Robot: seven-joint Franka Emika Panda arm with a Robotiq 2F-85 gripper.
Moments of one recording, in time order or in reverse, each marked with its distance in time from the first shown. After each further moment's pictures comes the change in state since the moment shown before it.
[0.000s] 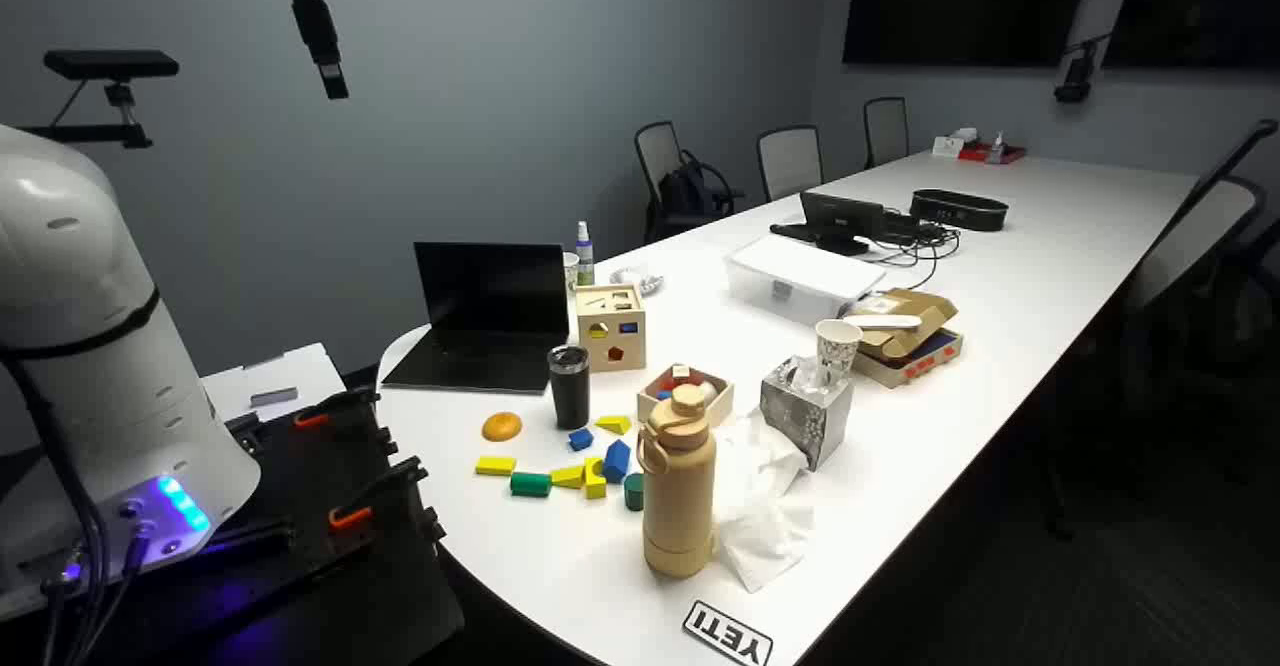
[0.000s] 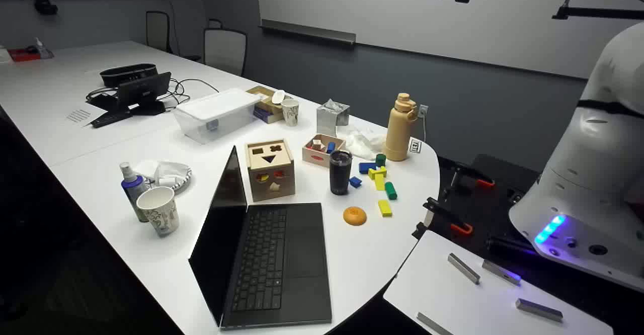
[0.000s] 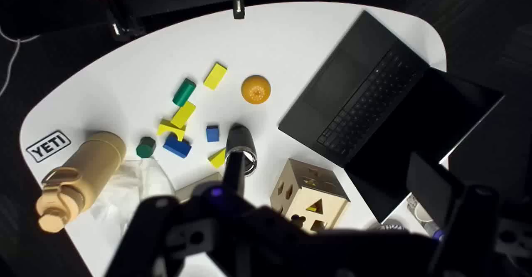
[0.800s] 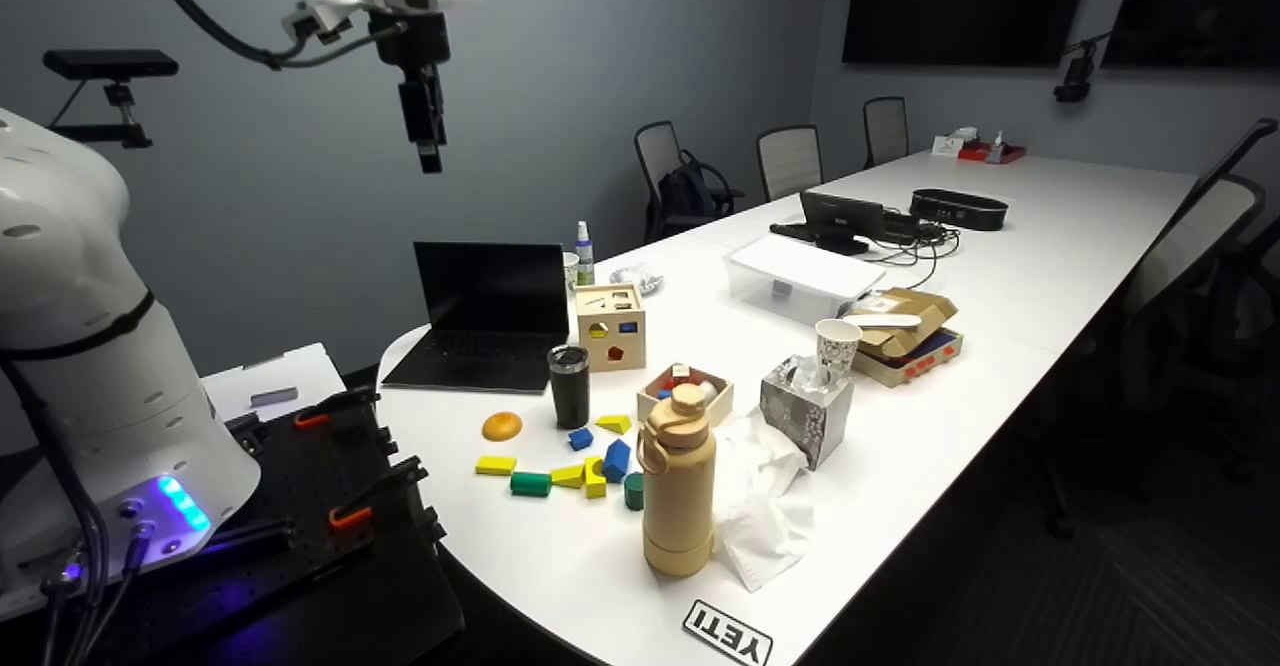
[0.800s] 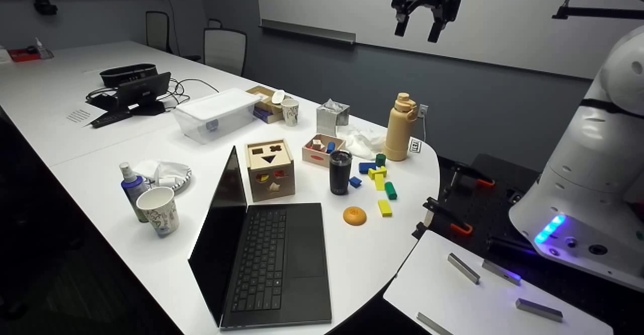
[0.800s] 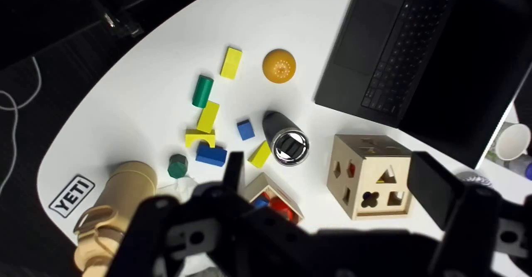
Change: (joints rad) arm -0.166 0.237 -0.142 -0.083 -0.008 0.268 -0.024
